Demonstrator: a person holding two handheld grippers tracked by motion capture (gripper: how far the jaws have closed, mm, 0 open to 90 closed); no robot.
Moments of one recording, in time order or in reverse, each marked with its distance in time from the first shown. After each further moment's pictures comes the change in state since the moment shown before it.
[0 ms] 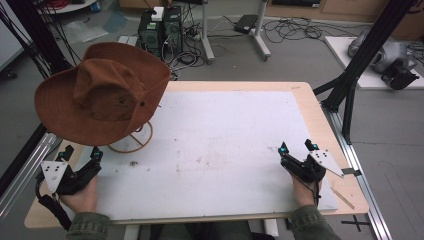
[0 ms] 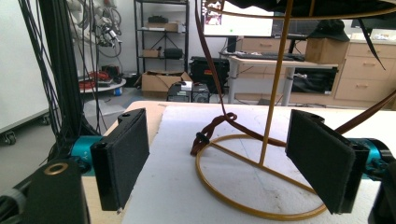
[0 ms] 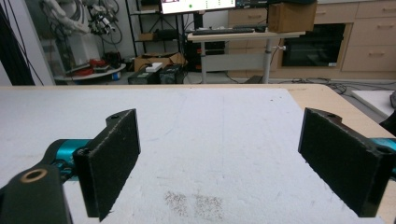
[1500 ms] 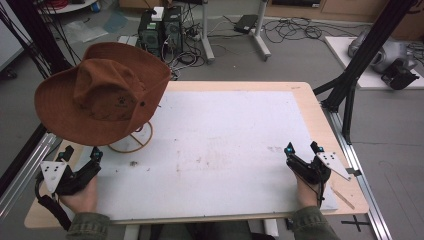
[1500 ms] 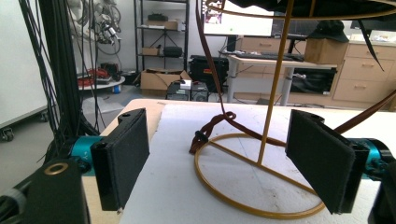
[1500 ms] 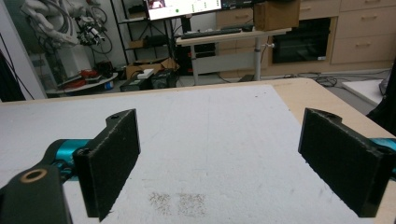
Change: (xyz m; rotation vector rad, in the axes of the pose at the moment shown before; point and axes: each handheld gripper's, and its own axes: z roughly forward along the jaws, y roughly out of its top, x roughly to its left) left arm 0.000 0.001 -0.001 0.003 -0.002 -0.015; right arm -0.013 -0.003 -0.006 -0.013 -0.040 0.085
